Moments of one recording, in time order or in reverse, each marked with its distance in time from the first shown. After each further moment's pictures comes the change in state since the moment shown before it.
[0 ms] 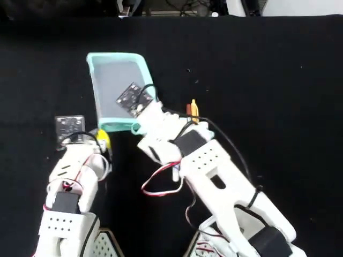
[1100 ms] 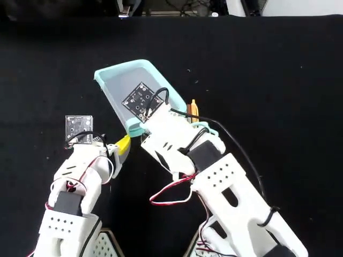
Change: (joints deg) left arm 6.2 0.0 -1.7 6.2 0.0; right arm -1.4 -11.9 2.2 1.4 0.3
